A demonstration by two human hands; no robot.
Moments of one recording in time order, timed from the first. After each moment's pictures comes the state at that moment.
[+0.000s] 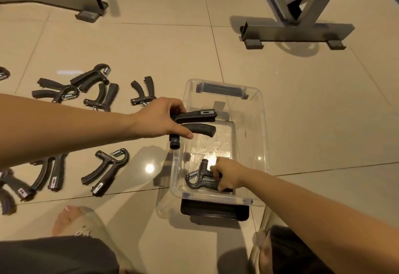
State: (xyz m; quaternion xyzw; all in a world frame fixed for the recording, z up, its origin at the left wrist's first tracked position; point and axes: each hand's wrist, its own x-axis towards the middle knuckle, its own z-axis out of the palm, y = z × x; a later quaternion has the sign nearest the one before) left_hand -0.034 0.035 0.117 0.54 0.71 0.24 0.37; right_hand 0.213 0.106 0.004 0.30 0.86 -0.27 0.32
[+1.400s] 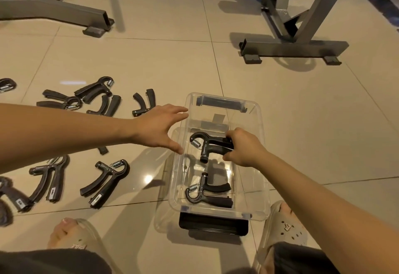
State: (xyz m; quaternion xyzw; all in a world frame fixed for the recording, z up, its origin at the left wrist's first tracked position) left_hand -0.059 0.048 0.110 0.73 0.66 -0.02 0.18; right_hand 0.192 0.158 0.081 0.42 0.88 -0.20 0.12
